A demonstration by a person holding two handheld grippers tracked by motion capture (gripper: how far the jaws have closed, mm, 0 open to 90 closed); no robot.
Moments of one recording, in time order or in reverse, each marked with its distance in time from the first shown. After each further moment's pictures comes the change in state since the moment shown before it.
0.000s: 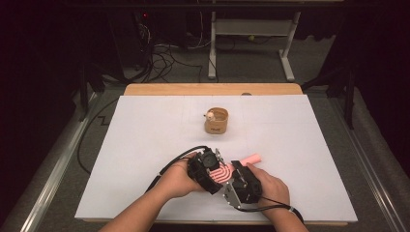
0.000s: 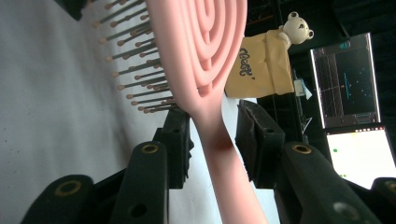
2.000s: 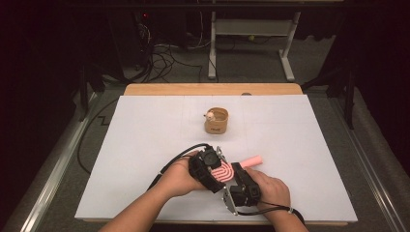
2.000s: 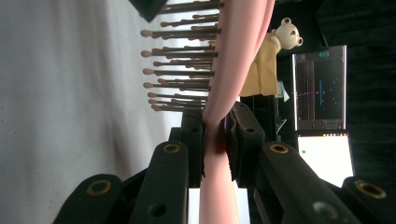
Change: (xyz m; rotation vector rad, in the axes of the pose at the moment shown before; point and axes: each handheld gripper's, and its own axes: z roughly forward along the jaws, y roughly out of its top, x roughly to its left) left arm -0.001 0.005 -0.008 -0.034 -0.033 -0.002; right arm 0.006 0.005 -0.003 0.031 -0.070 -0.119
